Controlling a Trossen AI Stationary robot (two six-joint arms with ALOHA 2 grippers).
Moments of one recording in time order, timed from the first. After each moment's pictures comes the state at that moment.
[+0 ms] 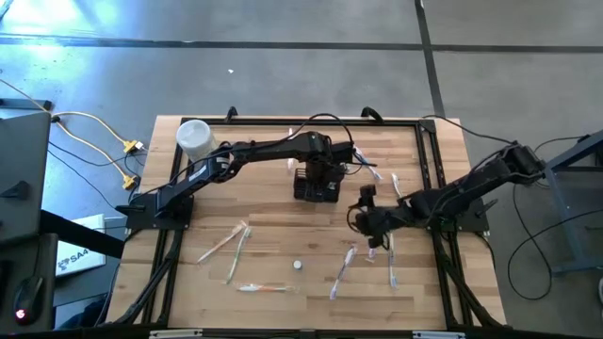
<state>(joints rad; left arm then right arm) 0.20 2.39 2.35 -1.32 0.09 0.31 0.34 1.25 0.67 -0.28 0.44 -0.16</state>
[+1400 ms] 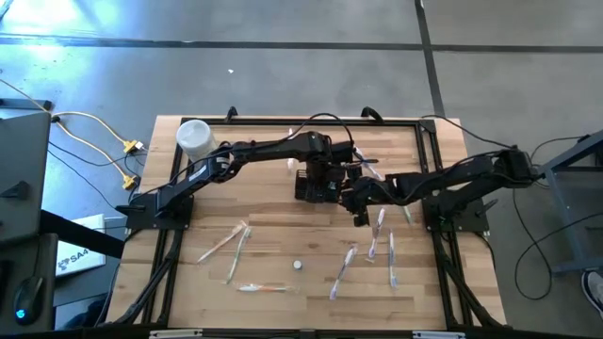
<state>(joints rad) 0.20 2.39 2.35 -1.31 0.13 0.31 0.02 1.37 0.67 -0.09 0.22 -0.36</state>
